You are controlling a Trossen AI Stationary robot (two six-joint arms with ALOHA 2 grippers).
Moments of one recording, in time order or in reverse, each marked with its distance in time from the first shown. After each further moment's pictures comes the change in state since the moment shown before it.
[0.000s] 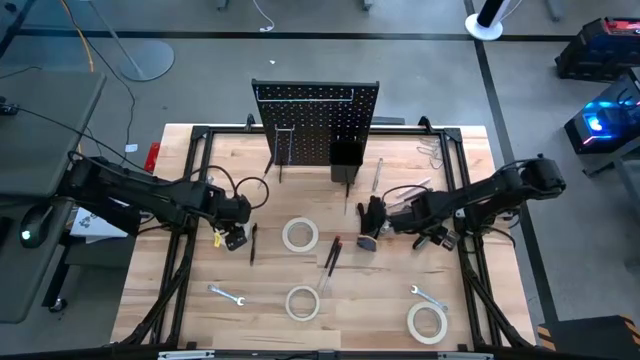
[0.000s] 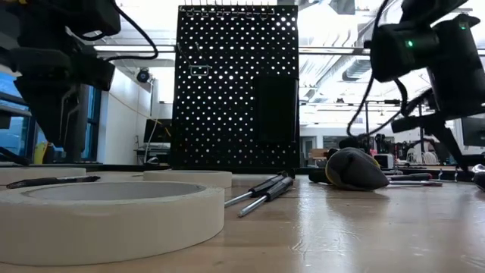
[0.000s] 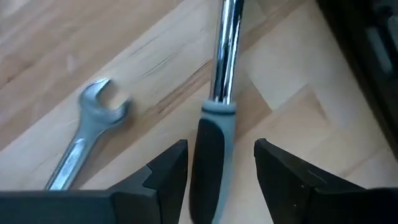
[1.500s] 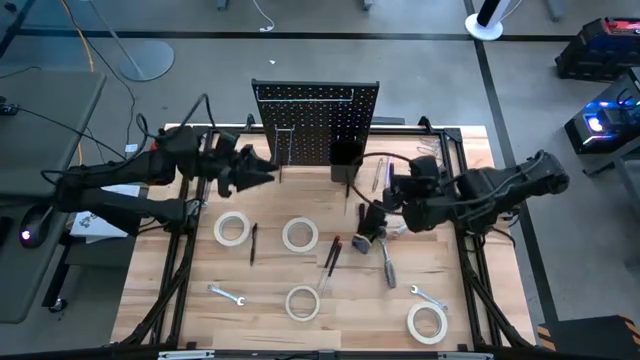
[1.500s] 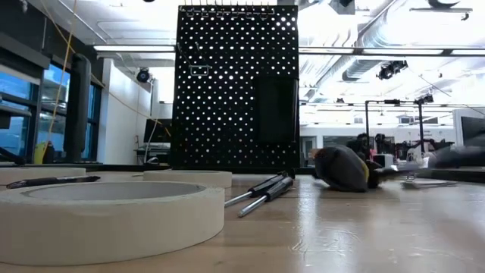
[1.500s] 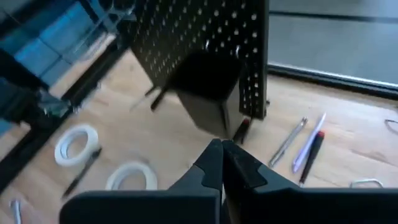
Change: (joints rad) left arm 0.273 -0.174 0.333 0.862 0.280 -0.044; right arm 0.216 -0.039 0.851 -0.248 0.893 -1.022
